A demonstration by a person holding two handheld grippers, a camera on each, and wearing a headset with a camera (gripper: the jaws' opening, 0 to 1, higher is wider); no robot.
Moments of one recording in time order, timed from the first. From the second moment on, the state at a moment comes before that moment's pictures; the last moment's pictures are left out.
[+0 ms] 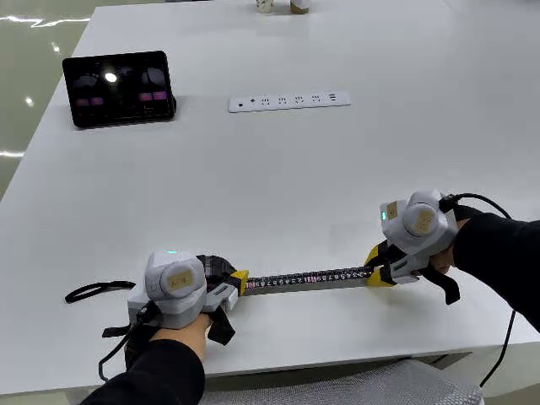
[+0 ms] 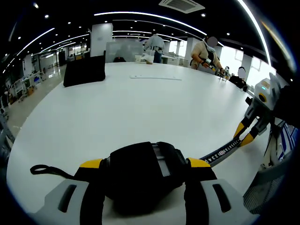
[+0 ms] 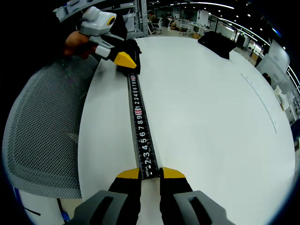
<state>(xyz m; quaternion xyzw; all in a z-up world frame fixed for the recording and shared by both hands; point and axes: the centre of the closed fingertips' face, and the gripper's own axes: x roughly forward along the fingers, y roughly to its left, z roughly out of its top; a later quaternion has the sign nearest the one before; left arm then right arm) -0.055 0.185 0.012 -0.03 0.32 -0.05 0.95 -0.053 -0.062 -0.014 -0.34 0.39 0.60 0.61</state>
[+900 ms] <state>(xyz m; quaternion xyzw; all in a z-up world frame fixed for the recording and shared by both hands) -0.055 0.186 0.012 -0.03 0.32 -0.05 0.95 -0.052 -0.051 -0.016 -0.34 0.39 0.60 0.61</state>
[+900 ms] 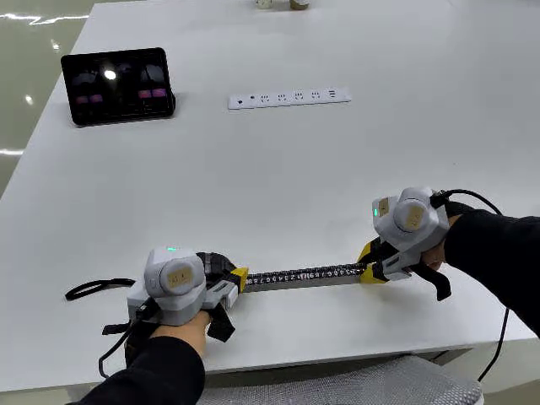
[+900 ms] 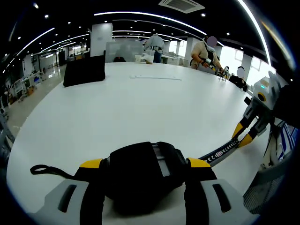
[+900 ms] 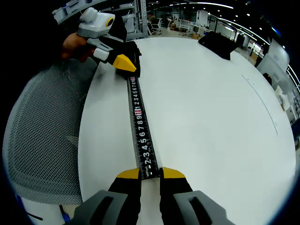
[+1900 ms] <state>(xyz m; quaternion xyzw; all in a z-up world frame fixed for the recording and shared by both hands) -0.054 0.186 0.011 -0.03 0.32 -0.06 0.94 -0.054 -0.038 -0.015 -0.33 0.38 0.61 0.61</state>
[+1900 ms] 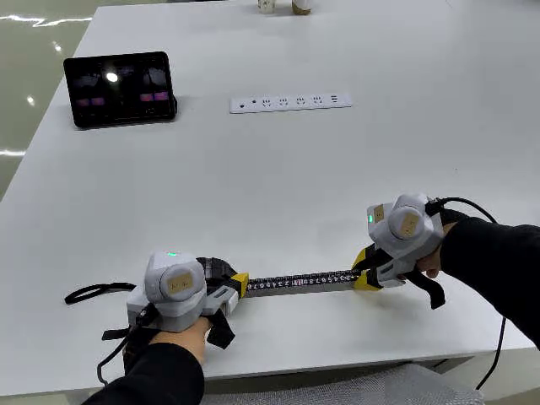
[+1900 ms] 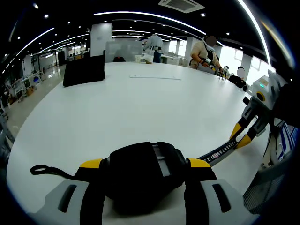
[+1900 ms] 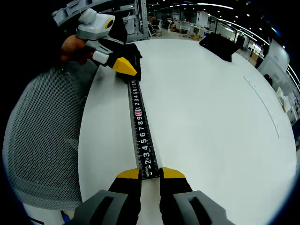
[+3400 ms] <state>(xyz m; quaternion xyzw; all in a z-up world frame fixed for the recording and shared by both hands) -0.056 0.185 0.012 -0.03 0.32 -0.06 0.94 -0.056 -0.024 -0.015 -0.33 0.39 0.61 0.61</state>
